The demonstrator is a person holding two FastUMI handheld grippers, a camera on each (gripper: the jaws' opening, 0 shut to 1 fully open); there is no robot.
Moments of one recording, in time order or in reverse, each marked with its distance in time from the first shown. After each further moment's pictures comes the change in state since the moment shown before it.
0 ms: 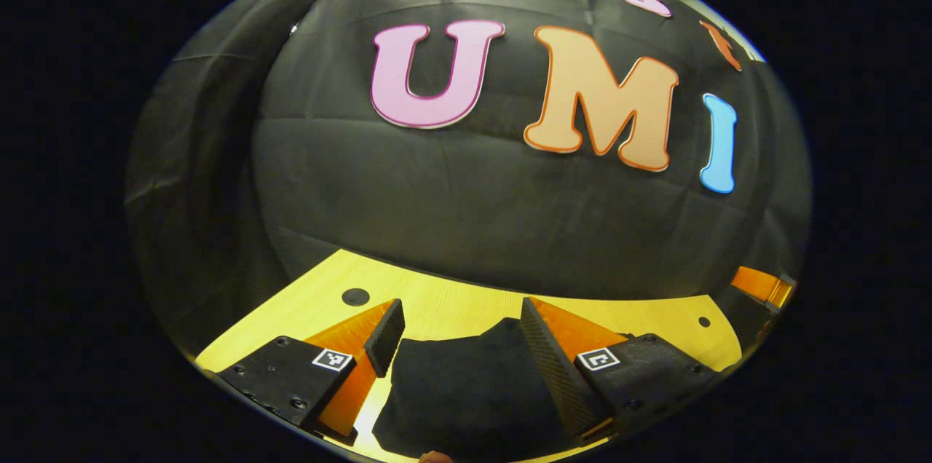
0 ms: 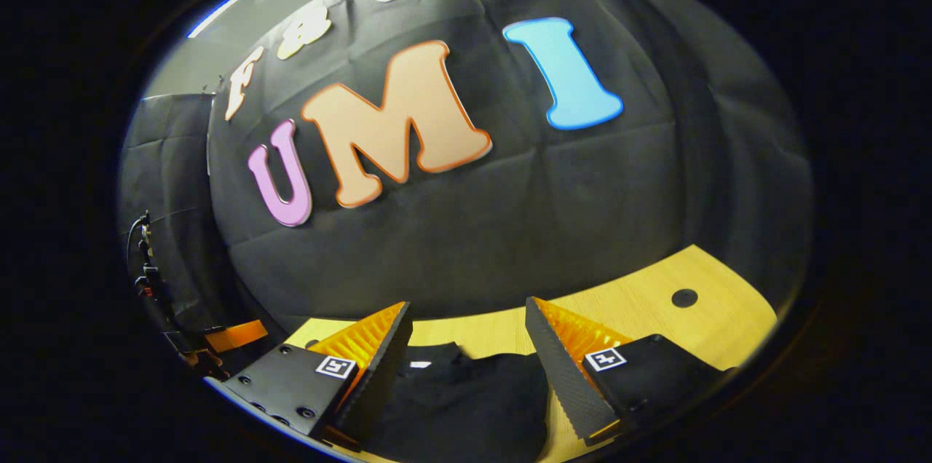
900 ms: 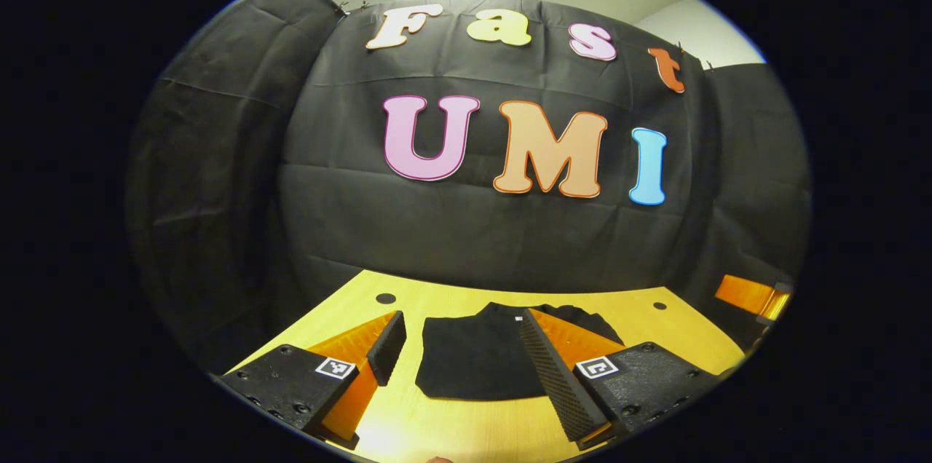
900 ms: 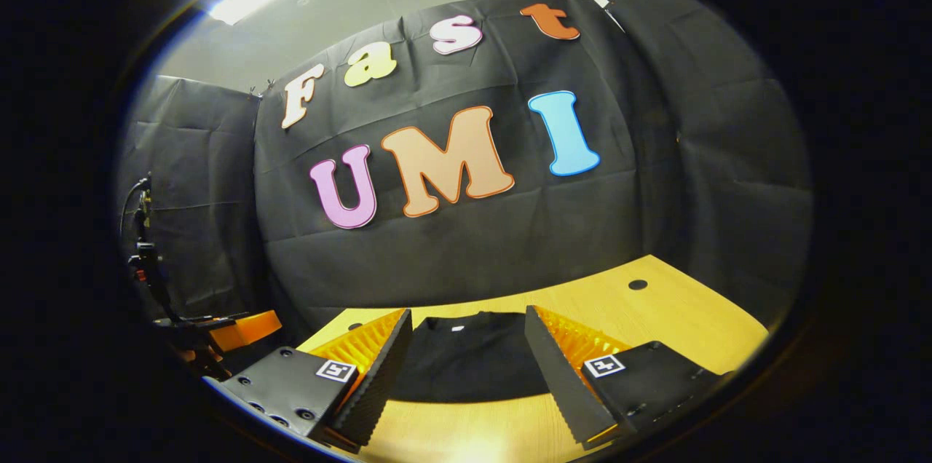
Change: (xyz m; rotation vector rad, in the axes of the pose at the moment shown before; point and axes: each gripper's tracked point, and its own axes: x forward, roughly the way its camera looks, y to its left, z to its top) left arm -0.220 0.012 -0.001 0.042 -0.133 -0.079; right arm -0.231 0.092 -0.073 -0.055 -0.089 -0.034
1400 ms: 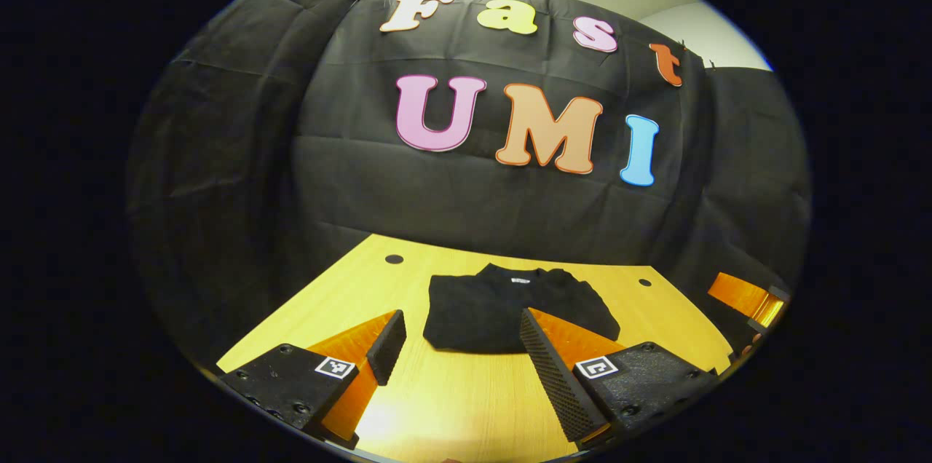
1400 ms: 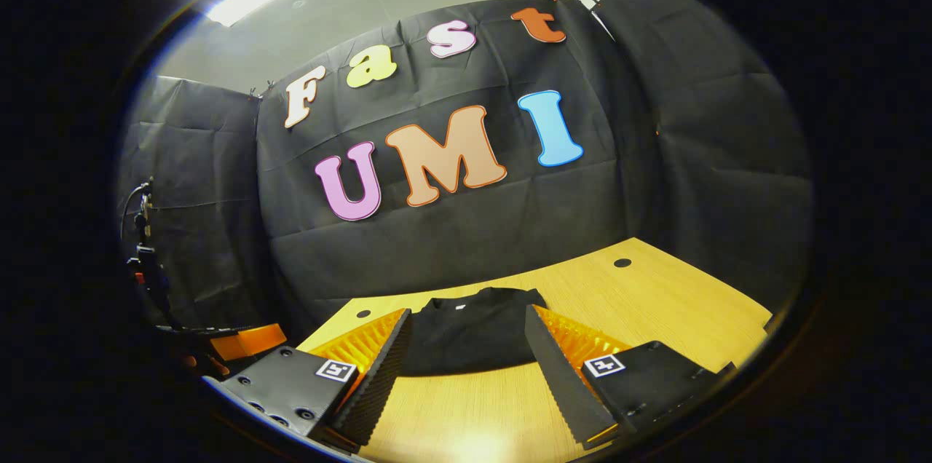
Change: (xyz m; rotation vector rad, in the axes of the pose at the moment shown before) left arm -0.072 0.009 -0.043 -0.039 0.124 -0.011; right arm -0.067 0.013 -0.029 0.034 0.003 -0.034
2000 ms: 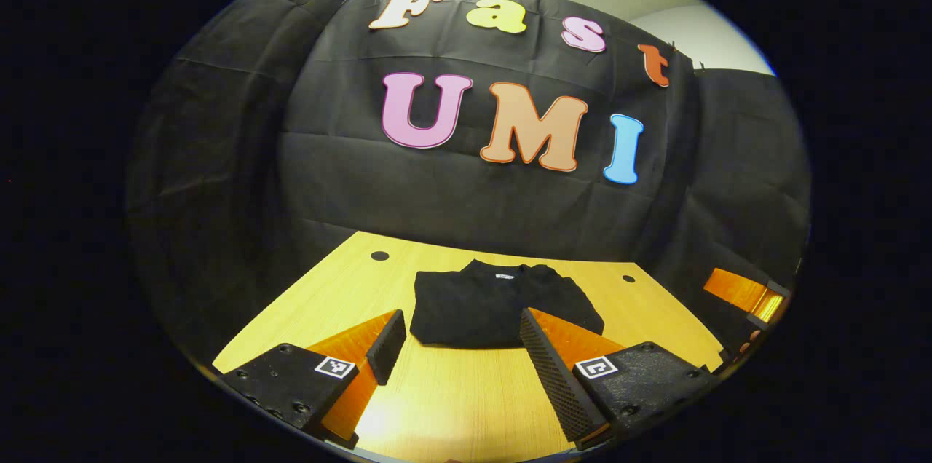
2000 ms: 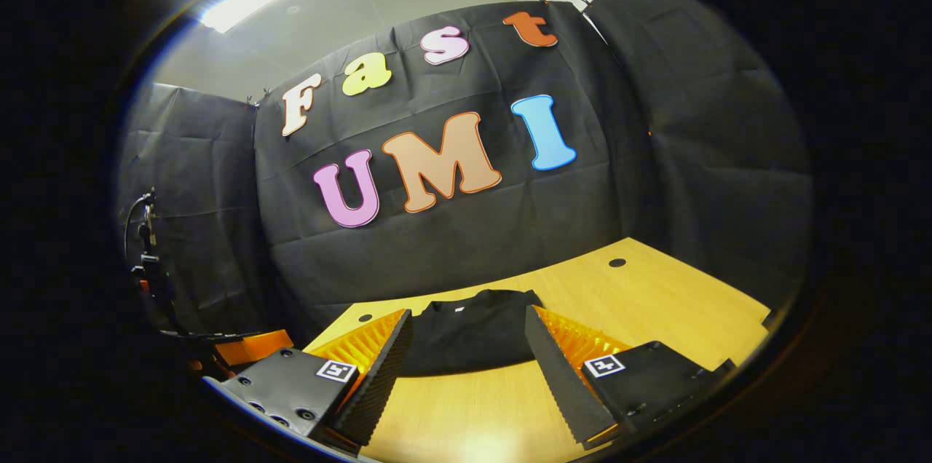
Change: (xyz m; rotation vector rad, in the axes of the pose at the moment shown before) left arm -0.005 -0.018 0.008 0.027 -0.005 -0.059; right arm -0.014 -0.005 0.007 0.010 -0.001 -0.008
